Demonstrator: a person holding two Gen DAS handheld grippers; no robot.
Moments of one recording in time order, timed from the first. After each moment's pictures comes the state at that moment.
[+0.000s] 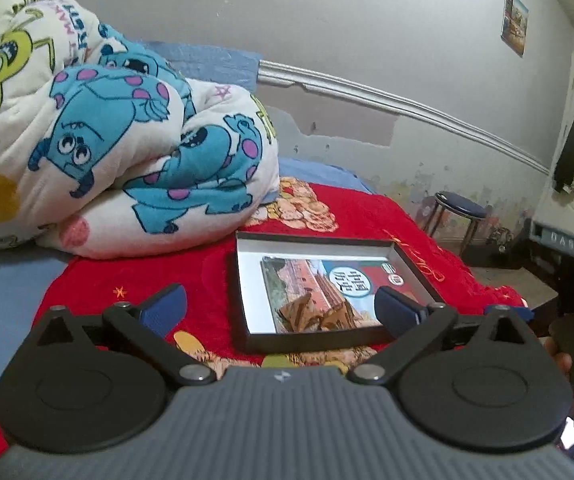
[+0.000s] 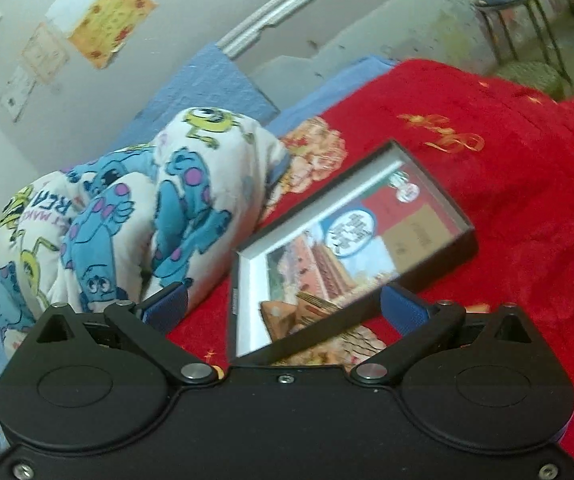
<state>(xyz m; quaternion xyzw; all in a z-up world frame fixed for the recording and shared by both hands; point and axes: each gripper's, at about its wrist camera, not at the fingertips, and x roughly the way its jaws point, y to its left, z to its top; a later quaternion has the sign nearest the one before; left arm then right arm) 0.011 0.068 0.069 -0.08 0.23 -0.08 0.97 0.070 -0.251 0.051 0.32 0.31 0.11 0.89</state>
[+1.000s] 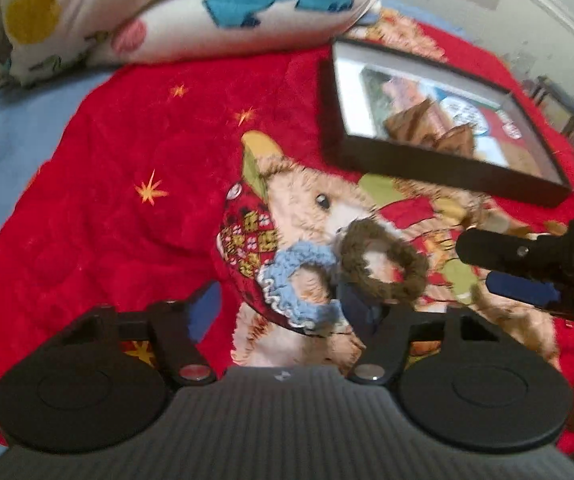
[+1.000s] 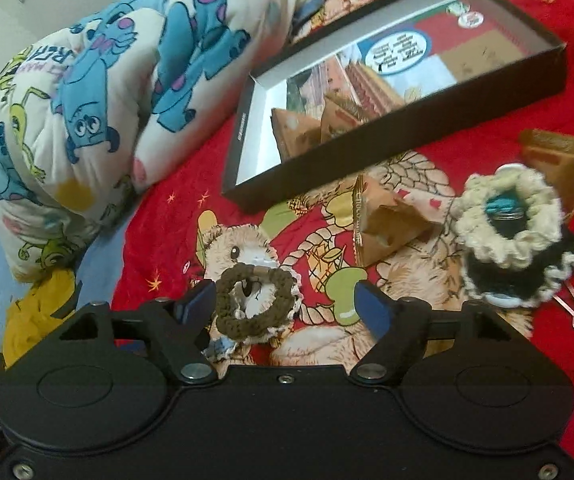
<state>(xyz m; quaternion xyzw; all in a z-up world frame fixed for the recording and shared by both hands) 0.045 0.066 -0.042 -0.08 0.46 0.05 0.88 0.078 -0.161 -0.052 0.26 0.46 0.21 0.83</state>
